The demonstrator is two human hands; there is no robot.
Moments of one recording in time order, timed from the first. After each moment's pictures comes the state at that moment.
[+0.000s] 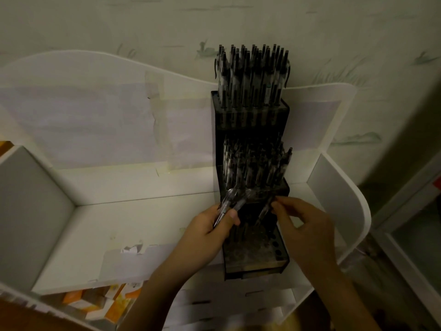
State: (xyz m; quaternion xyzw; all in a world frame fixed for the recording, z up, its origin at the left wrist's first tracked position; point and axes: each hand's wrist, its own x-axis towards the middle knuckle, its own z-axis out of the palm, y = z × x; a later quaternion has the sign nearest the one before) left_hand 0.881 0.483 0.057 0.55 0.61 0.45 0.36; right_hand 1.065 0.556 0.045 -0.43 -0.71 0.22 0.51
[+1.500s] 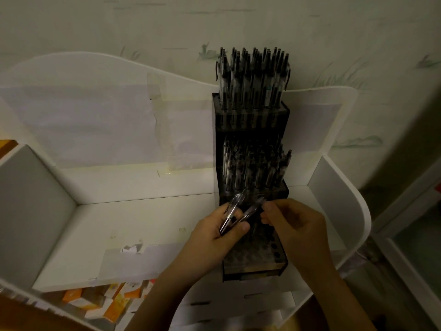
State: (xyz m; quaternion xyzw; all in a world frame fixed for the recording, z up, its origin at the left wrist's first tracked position) left_hand 0.891 0.483 0.053 0.59 0.58 0.45 0.33; right_hand 1.058 0.547 0.060 -0.40 -0.66 0.39 0.50
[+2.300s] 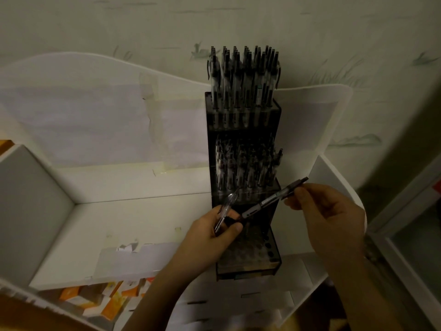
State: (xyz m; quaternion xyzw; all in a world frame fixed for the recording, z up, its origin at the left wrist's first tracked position) left_hand 0.898 0.489 0.044 0.54 0.64 0.44 0.33; right_hand 1.095 0.563 0.084 -0.43 -0.59 0.38 0.57
